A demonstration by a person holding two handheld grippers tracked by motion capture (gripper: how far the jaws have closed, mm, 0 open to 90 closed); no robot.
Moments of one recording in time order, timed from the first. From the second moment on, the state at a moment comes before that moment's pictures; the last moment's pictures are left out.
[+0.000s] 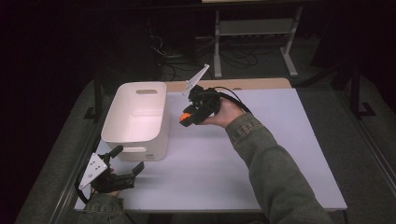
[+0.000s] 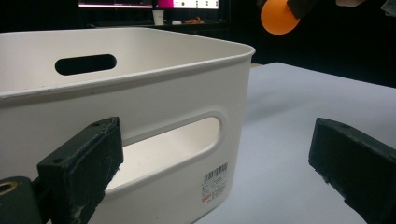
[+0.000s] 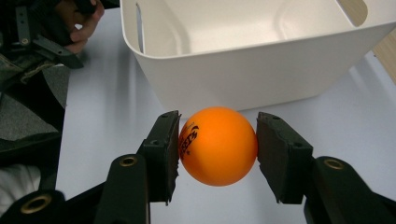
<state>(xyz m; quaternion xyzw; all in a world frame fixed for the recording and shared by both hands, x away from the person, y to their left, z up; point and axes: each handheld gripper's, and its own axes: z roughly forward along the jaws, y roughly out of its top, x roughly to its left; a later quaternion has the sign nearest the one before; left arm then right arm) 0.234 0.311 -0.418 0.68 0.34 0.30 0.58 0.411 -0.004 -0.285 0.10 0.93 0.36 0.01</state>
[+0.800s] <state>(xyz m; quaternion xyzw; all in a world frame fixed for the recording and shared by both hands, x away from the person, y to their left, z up) 0.234 0.312 -0.418 0.68 0.34 0.30 0.58 0.414 0.027 -0.262 0.08 0.93 0.37 0.01</state>
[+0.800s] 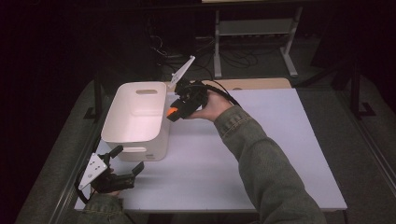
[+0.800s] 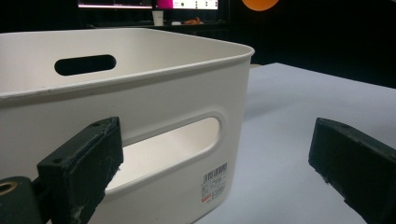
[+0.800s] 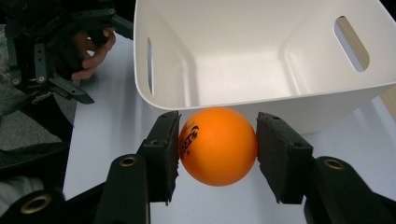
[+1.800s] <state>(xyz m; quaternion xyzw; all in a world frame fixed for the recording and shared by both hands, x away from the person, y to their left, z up) 0.233 0.313 -0.418 0.68 0.34 0.30 0.58 0.431 0.070 -0.263 0.06 0.93 0.37 -0.01</state>
